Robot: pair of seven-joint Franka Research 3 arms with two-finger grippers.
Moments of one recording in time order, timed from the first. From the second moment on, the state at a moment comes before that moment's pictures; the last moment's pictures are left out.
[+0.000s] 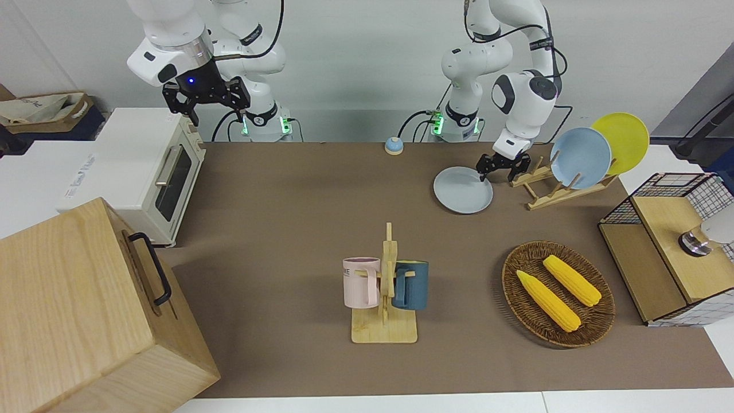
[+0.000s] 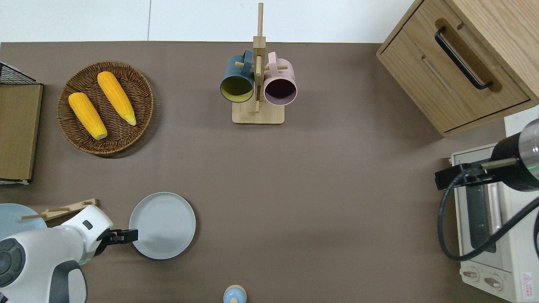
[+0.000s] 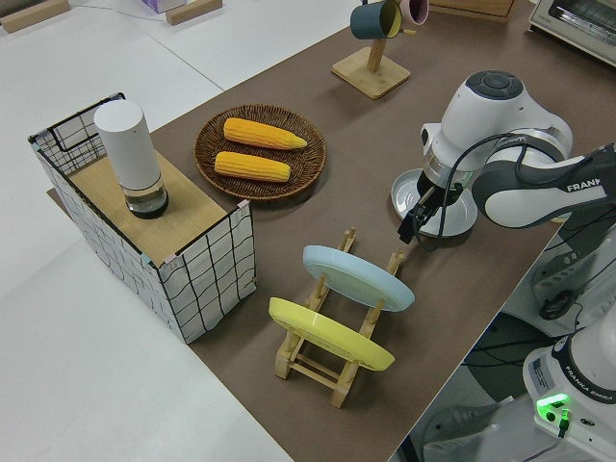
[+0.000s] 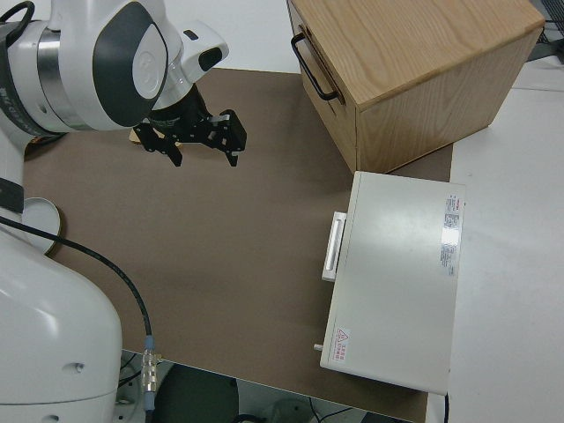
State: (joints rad) left arm 0.30 -0.33 -0.30 -2.73 -0.20 2.44 0.18; right arm -0.03 -0.02 0.14 -1.48 0.00 1.33 0.02
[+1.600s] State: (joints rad) left arm 0.29 -0.28 -0.30 -2.73 -0.24 2.48 0.18; right arm -0.03 -0.02 0.14 -1.48 0.00 1.33 0.02
